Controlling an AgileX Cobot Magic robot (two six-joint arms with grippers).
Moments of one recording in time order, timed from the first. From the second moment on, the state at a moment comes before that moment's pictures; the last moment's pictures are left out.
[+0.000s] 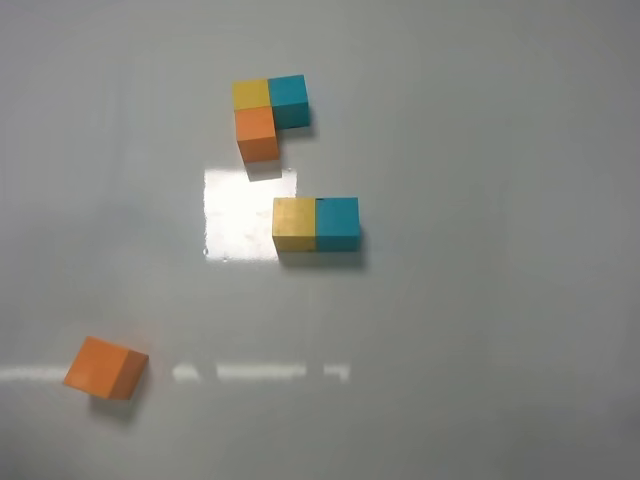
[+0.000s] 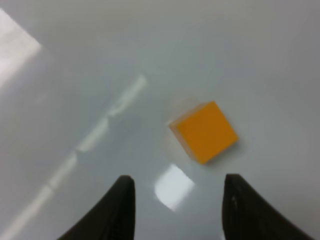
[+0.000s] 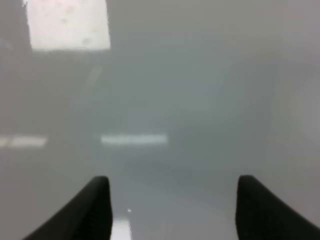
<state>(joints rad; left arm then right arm) -0.07 0.69 -1.08 -0.35 1.22 0.86 0.10 -0.01 -0.51 -0.10 0.98 0.08</state>
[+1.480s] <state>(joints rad) -0.17 0.64 -0.98 -0.24 1.23 0.04 0.10 -0.01 -0.51 -0.10 0.98 0.08</state>
